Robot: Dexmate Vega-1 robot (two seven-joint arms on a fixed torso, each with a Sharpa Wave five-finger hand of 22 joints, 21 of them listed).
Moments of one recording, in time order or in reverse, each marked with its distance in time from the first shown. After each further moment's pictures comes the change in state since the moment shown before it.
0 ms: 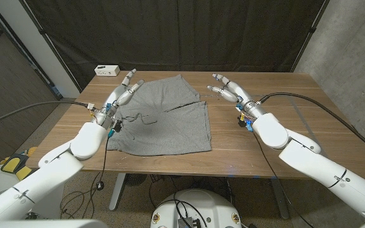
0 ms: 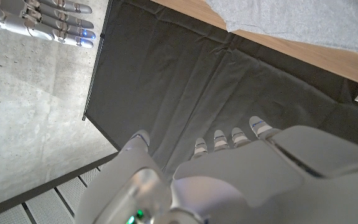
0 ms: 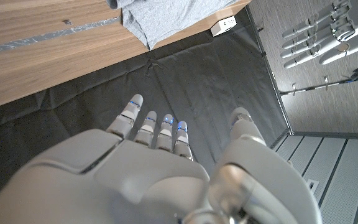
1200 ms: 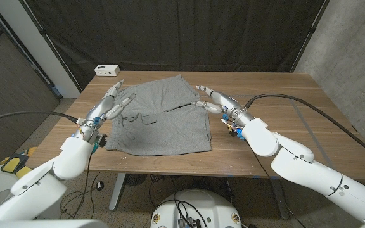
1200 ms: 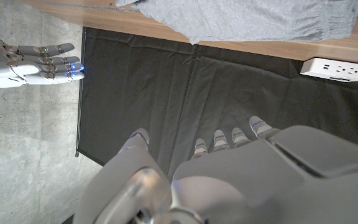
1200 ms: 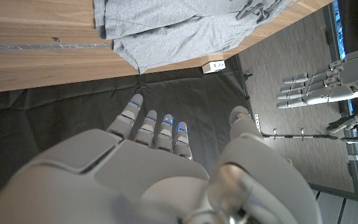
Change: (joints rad) left arm 0.279 -0.093 -0.224 -0.156 0.266 0.146 -0.026; left_hand 0.016 0.003 0.002 -0.018 -0.015 -0.006 -0.005 -0.011 0.005 -0.011 -0.011 -0.017 0.005 0.000 0.000 -0.011 0.000 0.000 0.000 -0.008 0.000; right arm 0.035 -0.016 -0.148 -0.140 -0.226 -0.206 0.118; right_hand 0.016 0.003 0.000 0.000 0.000 -0.015 -0.015 -0.012 0.003 0.005 -0.005 -0.005 0.000 0.007 -0.007 0.000 0.000 0.004 -0.004 0.000 0.000
